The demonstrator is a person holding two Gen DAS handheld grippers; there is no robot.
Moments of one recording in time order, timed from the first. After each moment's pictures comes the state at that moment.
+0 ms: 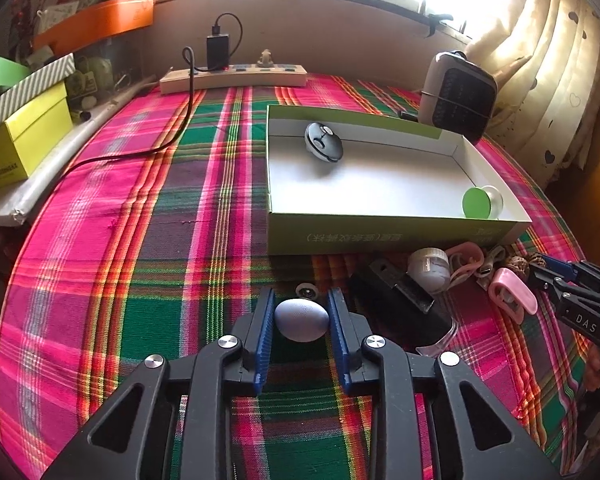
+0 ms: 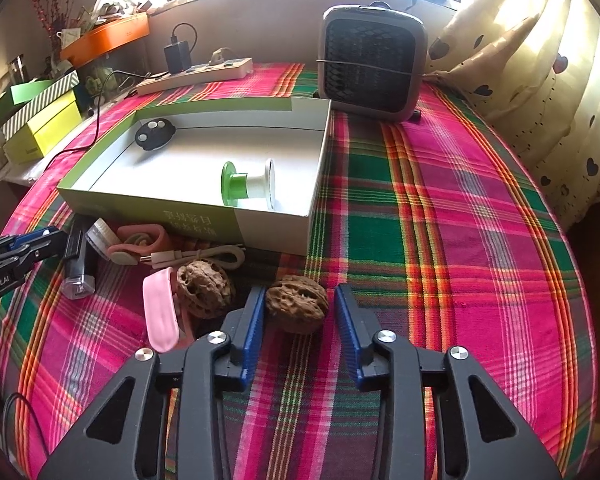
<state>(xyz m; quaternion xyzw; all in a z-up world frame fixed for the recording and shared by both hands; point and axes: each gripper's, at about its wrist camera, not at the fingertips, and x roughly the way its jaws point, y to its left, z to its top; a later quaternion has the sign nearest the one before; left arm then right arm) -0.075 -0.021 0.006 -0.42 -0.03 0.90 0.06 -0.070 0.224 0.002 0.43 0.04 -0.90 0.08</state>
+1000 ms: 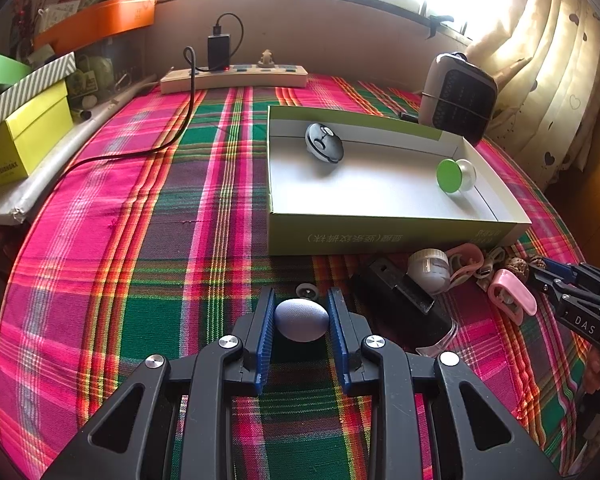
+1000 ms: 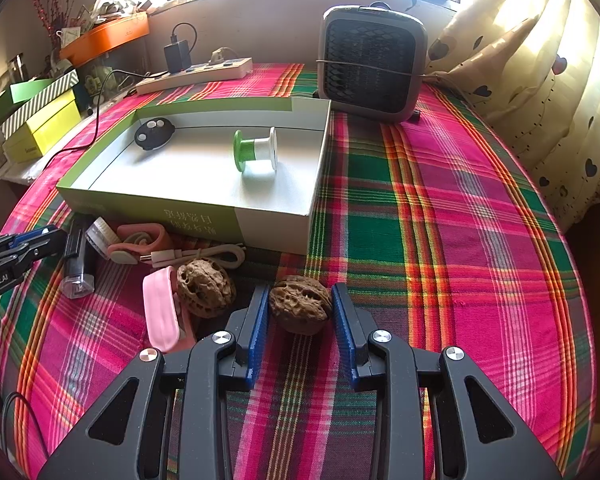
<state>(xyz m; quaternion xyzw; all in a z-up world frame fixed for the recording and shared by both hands) -0.074 -0.022 0.006 -0.42 -0.04 0.90 0.07 -0.069 0.224 0.003 0.43 0.04 -0.90 0.08</state>
